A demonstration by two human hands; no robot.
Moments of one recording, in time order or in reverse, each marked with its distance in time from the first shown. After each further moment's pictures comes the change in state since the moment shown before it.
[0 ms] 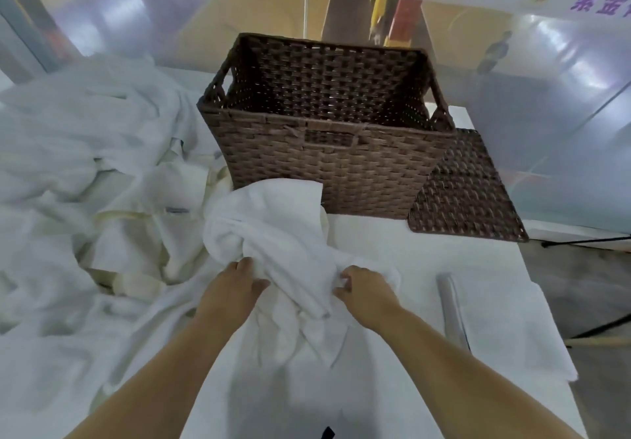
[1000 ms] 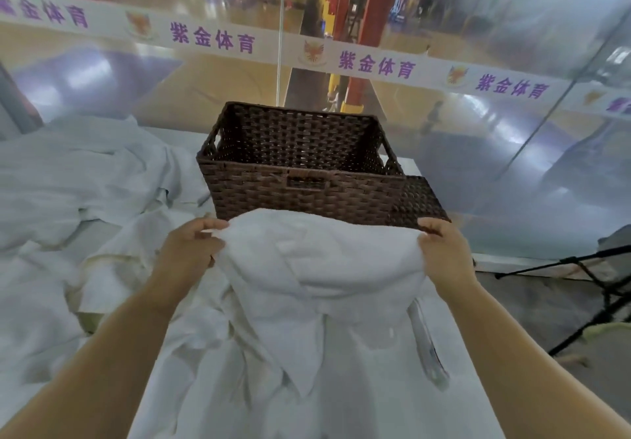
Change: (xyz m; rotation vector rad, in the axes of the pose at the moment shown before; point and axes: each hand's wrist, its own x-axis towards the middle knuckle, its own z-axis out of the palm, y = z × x) left_hand 0.000 0.017 -0.125 -0.974 0.248 0.054; right_hand -0.065 0.017 -0.140 0.720 0.792 -0.005
